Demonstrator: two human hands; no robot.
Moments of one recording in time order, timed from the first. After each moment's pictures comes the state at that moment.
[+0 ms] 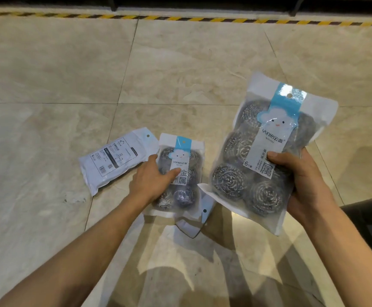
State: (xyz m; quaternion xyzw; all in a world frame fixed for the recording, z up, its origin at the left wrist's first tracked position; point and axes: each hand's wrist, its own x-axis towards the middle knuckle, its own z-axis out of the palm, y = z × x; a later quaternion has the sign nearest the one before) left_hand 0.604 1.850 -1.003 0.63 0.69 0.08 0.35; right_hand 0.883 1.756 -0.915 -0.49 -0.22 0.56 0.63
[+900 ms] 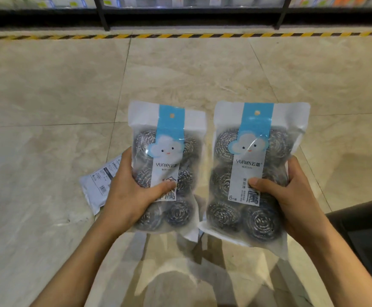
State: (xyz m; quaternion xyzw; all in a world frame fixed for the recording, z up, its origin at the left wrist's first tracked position) left_hand 0.586 1.817 -0.873 0.60 0.58 0.34 0.43; right_hand 0.871 1.738 -0.858 -0.60 -0.30 0.49 0.55
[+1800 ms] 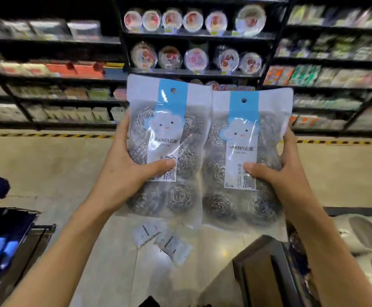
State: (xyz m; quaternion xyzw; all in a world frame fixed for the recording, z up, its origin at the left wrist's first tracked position) left_hand 0.583 1.718 -0.034 0.63 0.47 0.48 0.39; right_hand 0.869 1.655 -0.037 -0.54 -0.48 0.39 0.57
